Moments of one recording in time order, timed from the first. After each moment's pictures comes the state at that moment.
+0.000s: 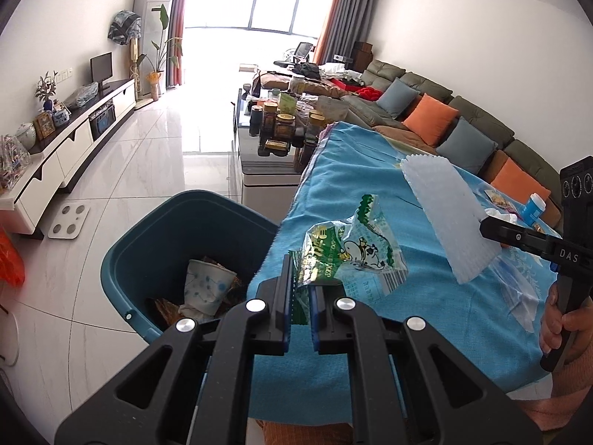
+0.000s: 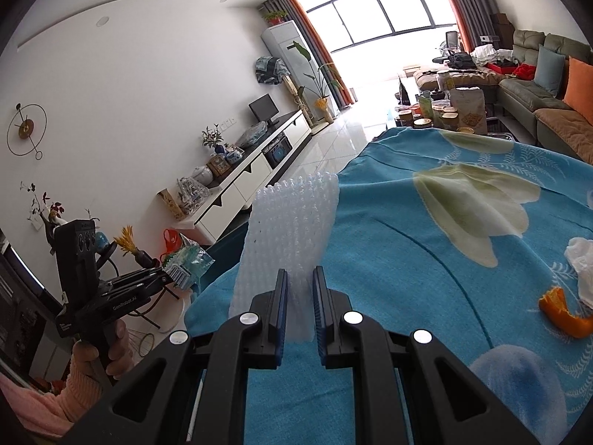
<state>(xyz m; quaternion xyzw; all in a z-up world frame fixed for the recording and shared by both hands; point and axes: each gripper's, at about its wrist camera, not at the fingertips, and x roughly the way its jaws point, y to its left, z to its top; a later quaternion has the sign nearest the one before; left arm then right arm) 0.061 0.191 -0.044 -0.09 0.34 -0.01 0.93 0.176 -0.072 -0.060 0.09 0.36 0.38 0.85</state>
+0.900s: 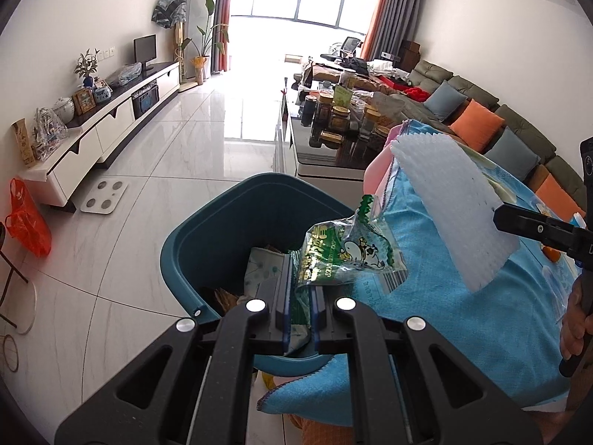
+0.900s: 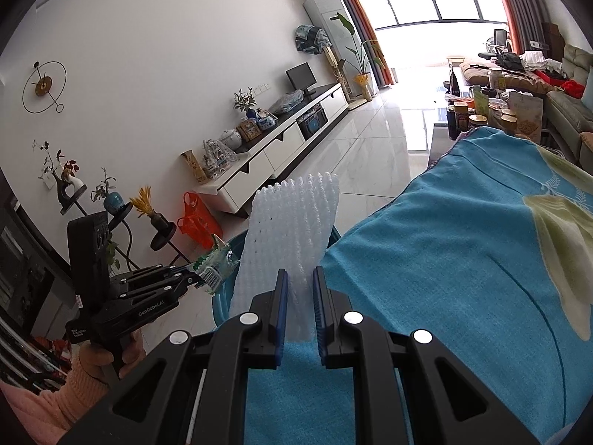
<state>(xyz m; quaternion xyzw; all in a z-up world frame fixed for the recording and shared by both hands) 0.063 0.252 -0.065 -0.11 0.37 0.08 0.92 0.195 0.034 -0.062 0.03 0.39 0.44 0.81</state>
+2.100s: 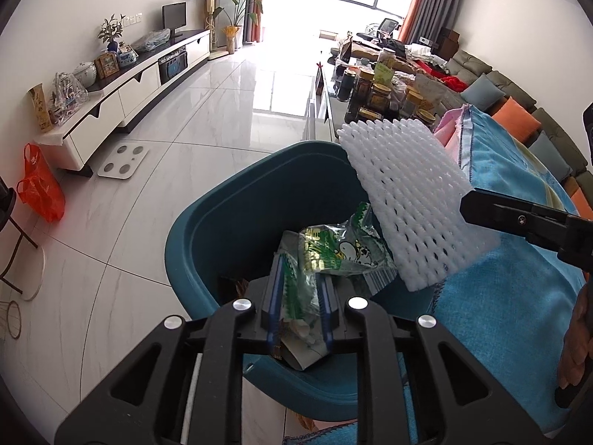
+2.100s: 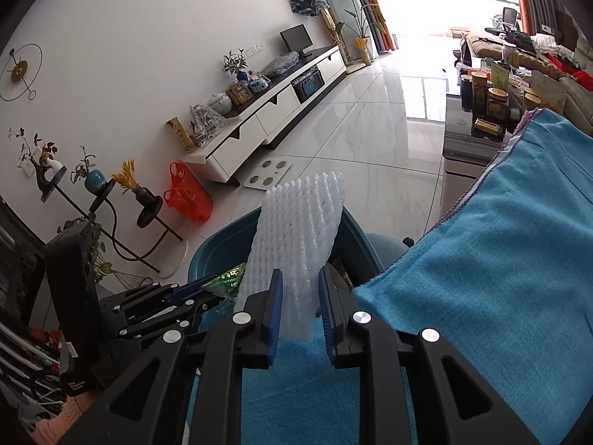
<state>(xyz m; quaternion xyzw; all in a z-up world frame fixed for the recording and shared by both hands) 0.120 0.266 -0.119 -0.14 0.41 0.13 0.89 0.227 0.132 -0.098 -0.01 0.45 0.43 0.78</state>
